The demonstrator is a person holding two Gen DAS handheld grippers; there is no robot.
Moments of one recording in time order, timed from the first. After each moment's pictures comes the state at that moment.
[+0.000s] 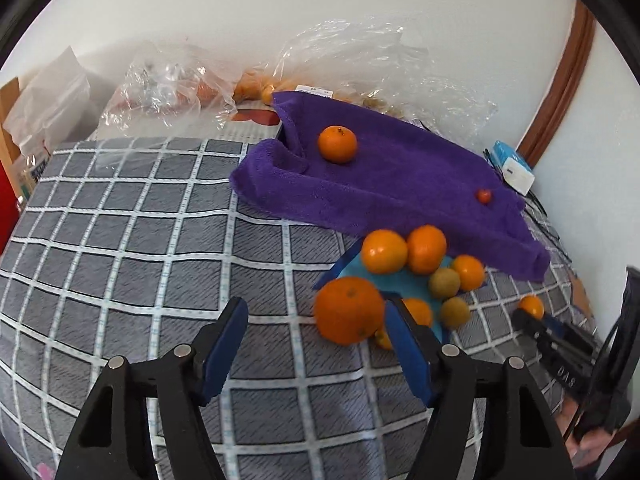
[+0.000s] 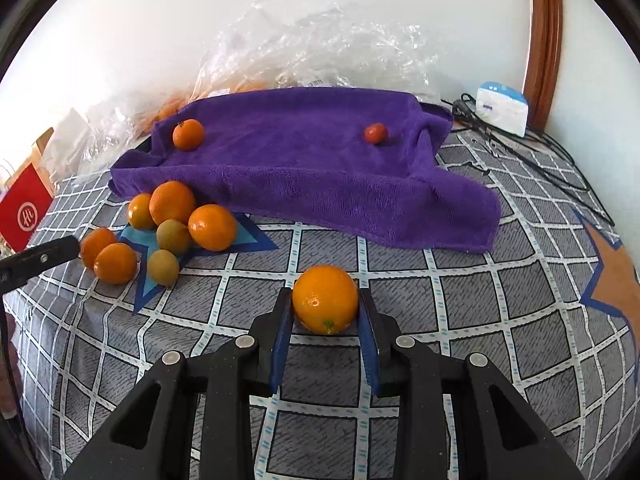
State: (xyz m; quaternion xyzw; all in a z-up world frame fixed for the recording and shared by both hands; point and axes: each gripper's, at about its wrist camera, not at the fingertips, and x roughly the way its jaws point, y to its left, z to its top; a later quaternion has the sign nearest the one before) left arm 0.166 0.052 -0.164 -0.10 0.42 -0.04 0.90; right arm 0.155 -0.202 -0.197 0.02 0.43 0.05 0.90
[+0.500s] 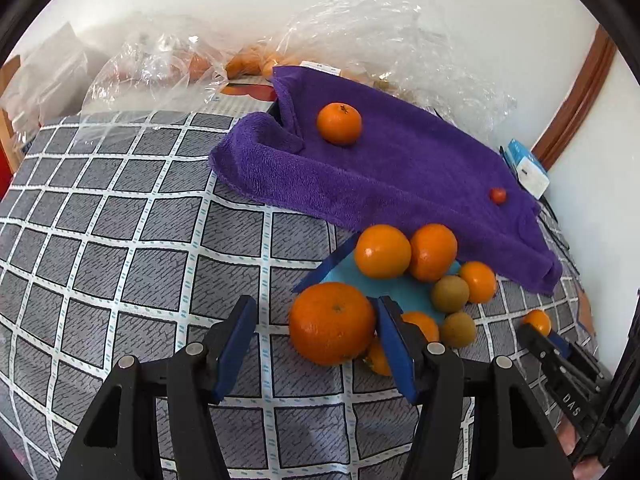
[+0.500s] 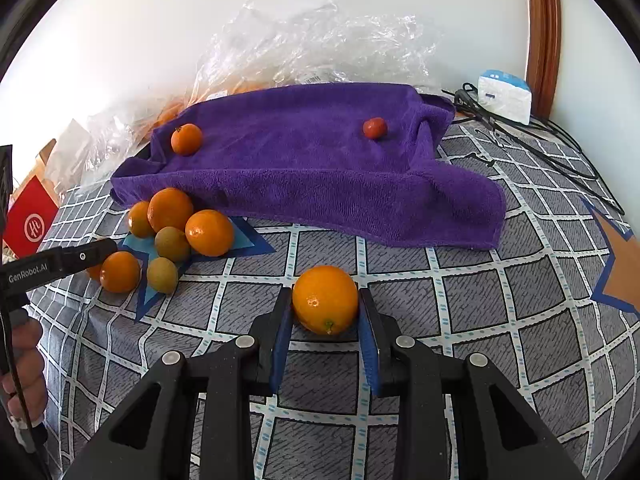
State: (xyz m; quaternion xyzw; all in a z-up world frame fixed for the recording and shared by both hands) left arm 0.186 0.032 -0.182 -0.11 0.45 -0.03 0.89; right arm 0.162 -0.207 -0.201 0.04 0.43 0.06 0.90
